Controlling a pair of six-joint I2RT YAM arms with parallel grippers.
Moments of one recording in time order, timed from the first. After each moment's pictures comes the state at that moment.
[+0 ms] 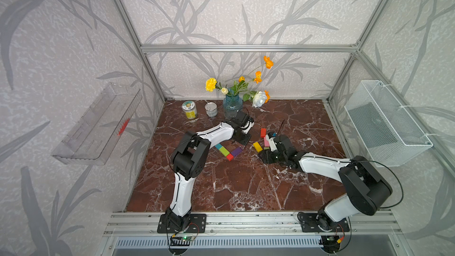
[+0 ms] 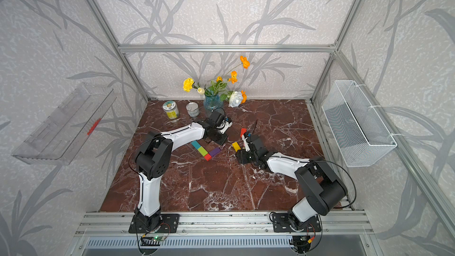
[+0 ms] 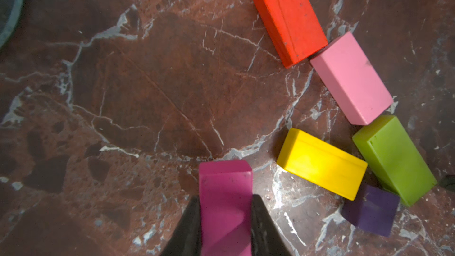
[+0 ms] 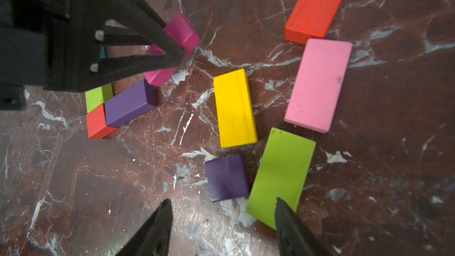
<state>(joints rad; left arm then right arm) -0.57 2.06 1.49 -0.53 0.12 0.03 0.59 1.54 0.69 0.04 -0.13 0.41</state>
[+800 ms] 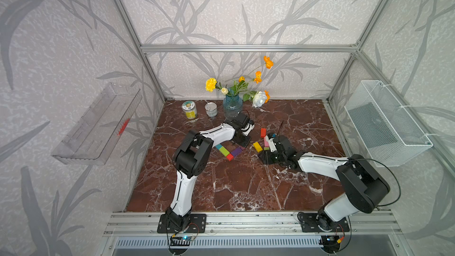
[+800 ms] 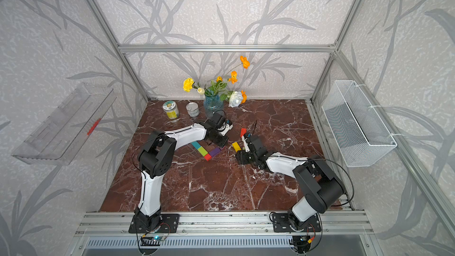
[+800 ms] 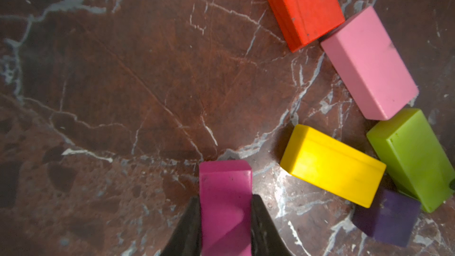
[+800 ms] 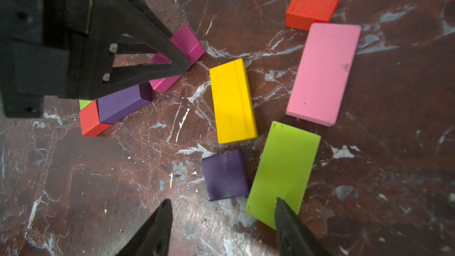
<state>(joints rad) -0.57 2.10 1.49 -0.53 0.15 0.03 0.59 1.57 0.69 0.04 -0.14 0.42</state>
